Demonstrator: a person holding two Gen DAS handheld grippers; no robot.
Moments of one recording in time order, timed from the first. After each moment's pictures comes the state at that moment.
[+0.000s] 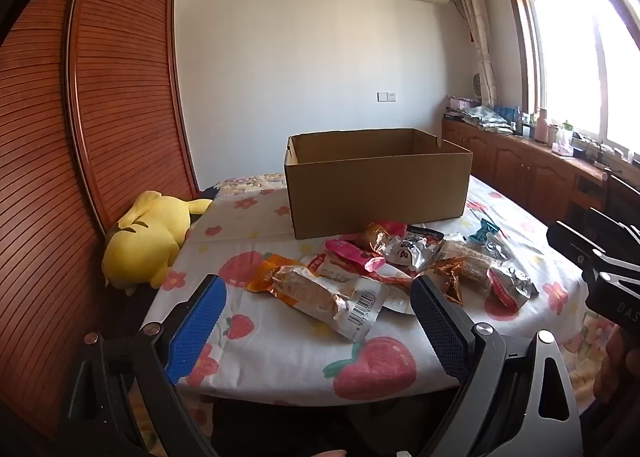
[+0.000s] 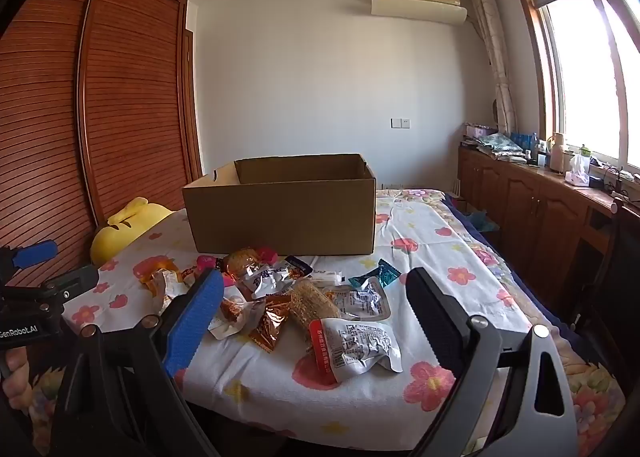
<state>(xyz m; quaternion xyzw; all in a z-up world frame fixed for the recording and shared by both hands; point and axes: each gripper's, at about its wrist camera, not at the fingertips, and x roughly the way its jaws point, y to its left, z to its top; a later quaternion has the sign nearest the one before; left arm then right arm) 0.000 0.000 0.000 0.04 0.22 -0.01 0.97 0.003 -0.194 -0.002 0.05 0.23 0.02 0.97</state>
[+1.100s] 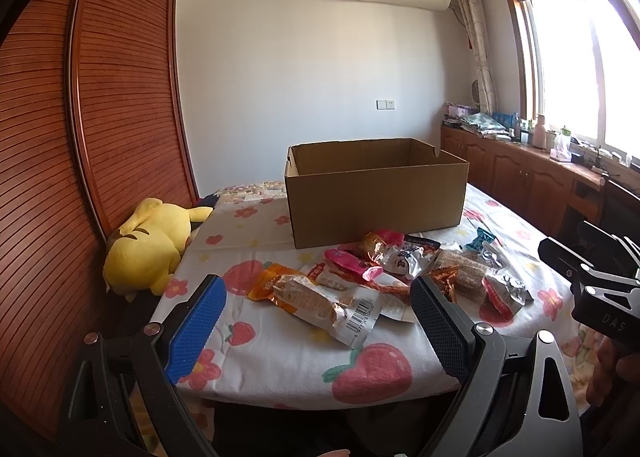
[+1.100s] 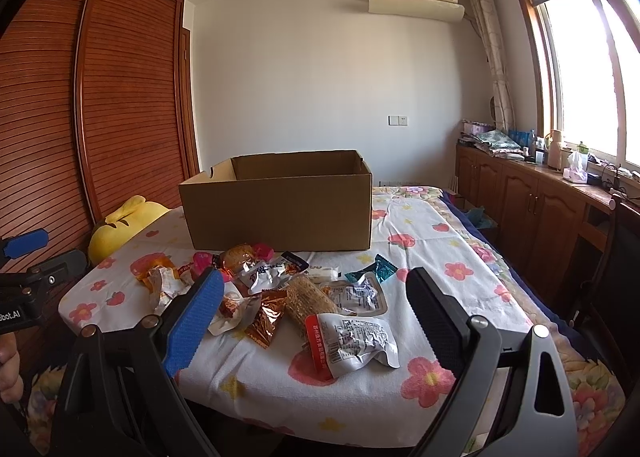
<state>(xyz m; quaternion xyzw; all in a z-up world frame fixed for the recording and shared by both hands) -0.003 0.000 0.007 0.04 0.21 -0.01 0.98 0.001 -0.199 -0.007 0.05 0.24 0.02 0.97</state>
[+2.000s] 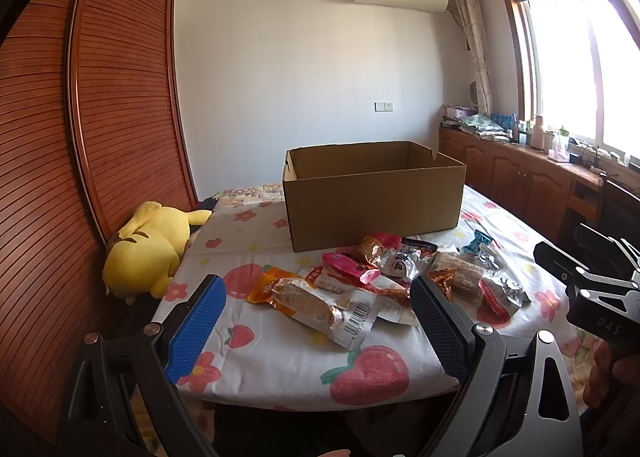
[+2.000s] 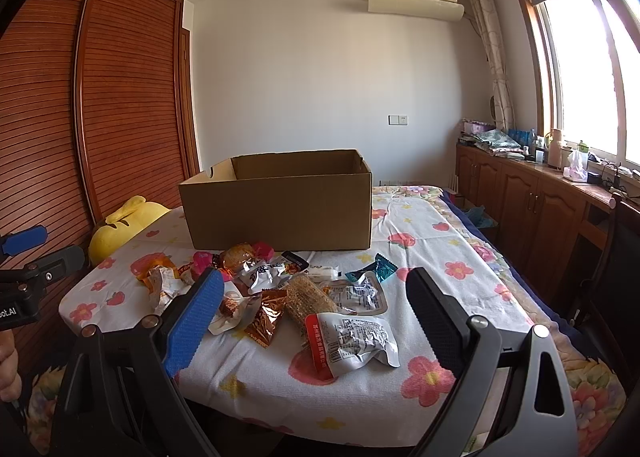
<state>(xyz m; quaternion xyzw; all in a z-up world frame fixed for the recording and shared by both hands) -0.003 -0.001 0.006 0.04 0.21 -0.01 0.98 0.002 -0.198 -0.007 0.05 0.24 0.02 0.97</state>
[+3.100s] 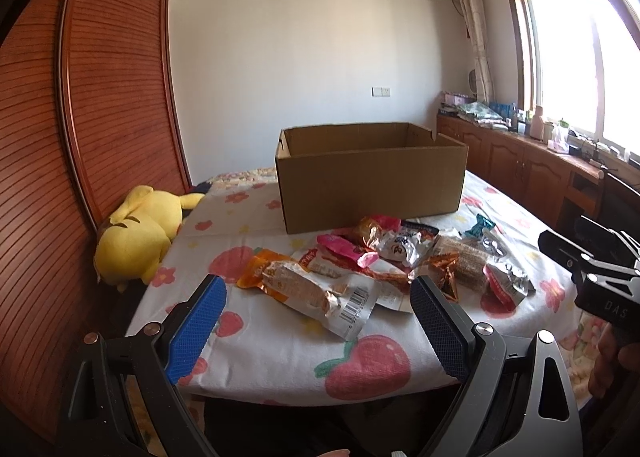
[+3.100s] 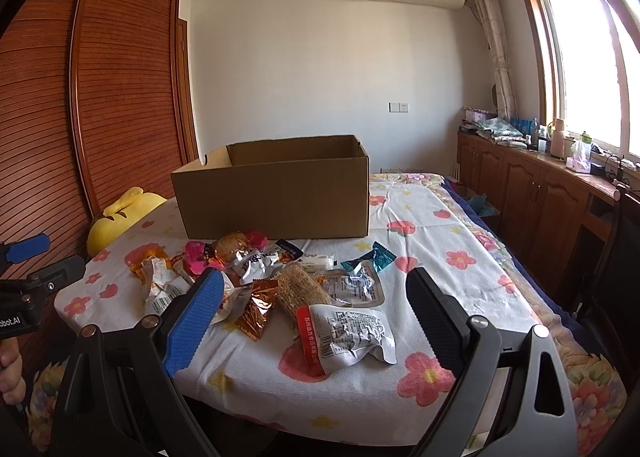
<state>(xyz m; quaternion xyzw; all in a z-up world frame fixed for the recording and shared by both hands) 0.014 0.000 -0.008 0.03 0.24 -0.02 0.97 0.015 -0.205 -0.018 0.06 0.27 0.03 0.96</state>
